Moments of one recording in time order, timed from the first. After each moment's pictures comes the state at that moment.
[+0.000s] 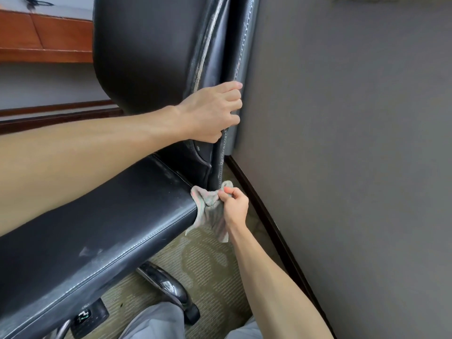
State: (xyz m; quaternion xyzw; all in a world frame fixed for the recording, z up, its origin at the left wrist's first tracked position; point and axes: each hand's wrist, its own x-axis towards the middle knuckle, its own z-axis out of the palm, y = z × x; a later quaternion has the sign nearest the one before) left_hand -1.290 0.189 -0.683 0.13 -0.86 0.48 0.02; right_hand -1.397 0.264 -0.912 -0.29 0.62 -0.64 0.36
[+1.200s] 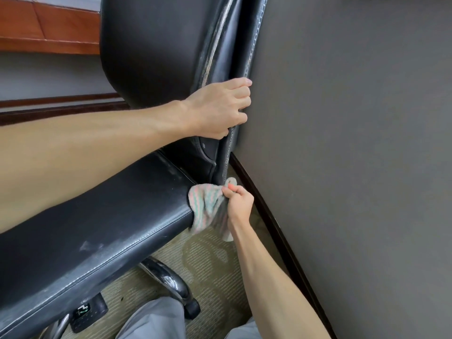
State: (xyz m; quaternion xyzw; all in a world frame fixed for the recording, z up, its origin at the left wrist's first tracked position) left_hand -1.287 0.195 -0.682 0.14 -0.87 0.48 -0.01; right_hand -1.390 0.274 -0.903 -0.26 0.59 -0.66 0.38
